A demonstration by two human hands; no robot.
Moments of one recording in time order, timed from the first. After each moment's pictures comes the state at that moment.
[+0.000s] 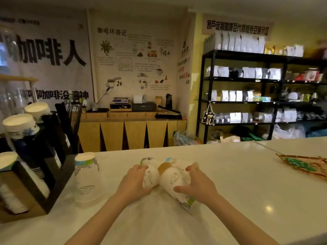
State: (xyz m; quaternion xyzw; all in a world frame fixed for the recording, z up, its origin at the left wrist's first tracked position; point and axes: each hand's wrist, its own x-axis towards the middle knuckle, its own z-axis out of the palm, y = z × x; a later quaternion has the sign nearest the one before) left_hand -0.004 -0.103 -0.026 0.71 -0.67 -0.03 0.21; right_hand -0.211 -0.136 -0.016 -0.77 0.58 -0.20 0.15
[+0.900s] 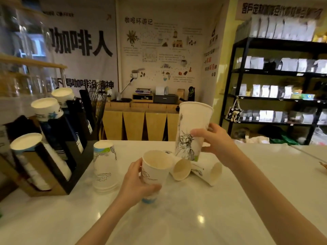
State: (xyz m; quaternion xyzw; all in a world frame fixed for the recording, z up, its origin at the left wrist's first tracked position) left_hand 0.017 -0.082 -0.049 0.65 -0.53 -0.16 0.52; right_hand -0.187 -0.168 0.080 -0.66 0.36 -0.42 0.52
